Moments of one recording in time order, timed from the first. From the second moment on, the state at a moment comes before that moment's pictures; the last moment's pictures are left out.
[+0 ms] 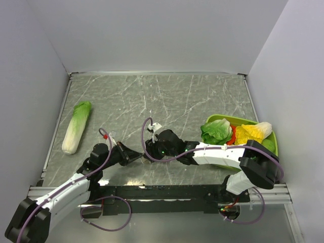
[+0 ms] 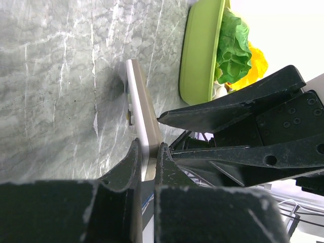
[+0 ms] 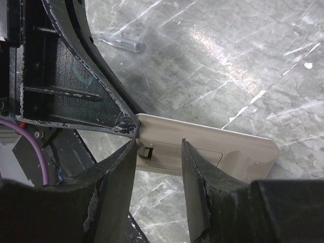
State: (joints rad) left arm -0.49 0.71 0.05 0.32 0.42 -1.23; right arm 1.07 1.46 0.76 0.13 -0.04 0.45
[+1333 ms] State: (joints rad) left arm -0.49 0.70 0.05 0.30 0.40 -1.23; right arm 1.09 1.46 0.76 0.12 0.00 0.43
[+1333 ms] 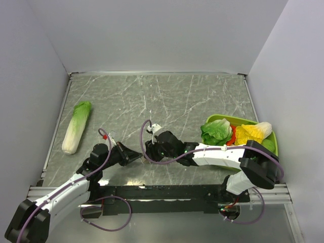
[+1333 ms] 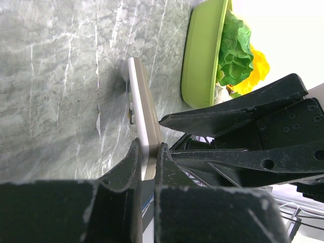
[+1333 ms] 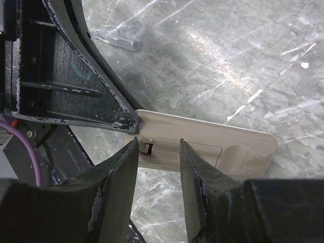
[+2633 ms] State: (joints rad) left arm -0.49 0.70 0.05 0.28 0.39 -1.23; right arm 1.20 1.53 0.88 -0.06 0.29 0.40
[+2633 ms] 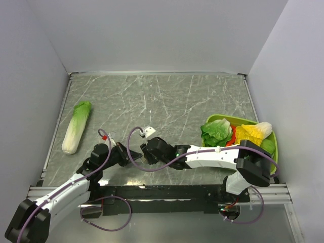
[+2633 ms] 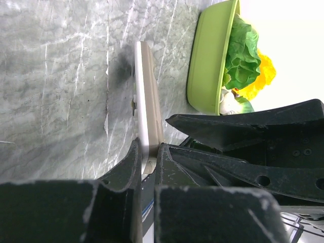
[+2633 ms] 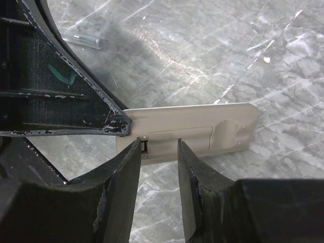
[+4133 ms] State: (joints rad) left arm -0.49 0.74 0.05 0.30 0.40 -1.23; right arm 1.33 1.63 1.03 -0.24 0.61 0.32
